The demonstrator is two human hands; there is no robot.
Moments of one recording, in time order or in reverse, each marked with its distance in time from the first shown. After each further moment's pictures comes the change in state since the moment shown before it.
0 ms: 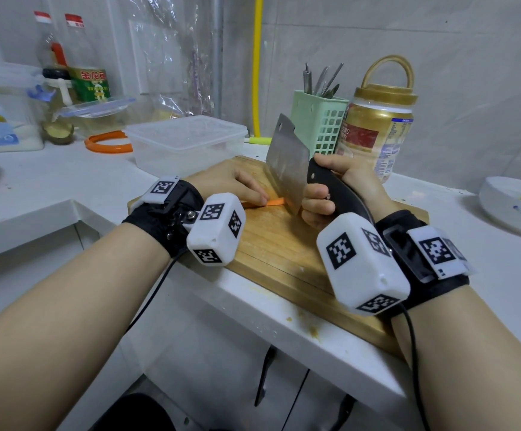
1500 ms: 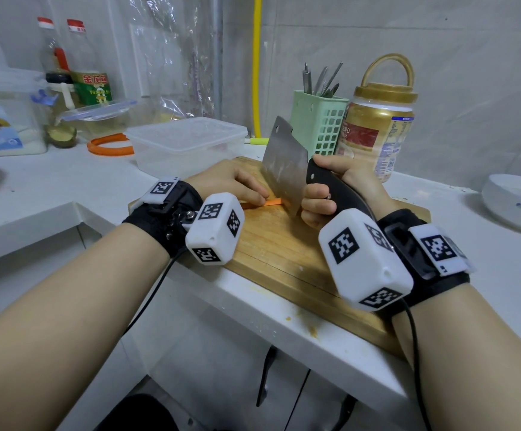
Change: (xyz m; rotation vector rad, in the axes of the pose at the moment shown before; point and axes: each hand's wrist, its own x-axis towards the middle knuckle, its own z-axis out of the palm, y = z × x) left_hand 0.000 0.000 0.001 -0.042 0.017 -0.006; right_hand -0.001 0.000 -0.003 0.048 -0.041 0.022
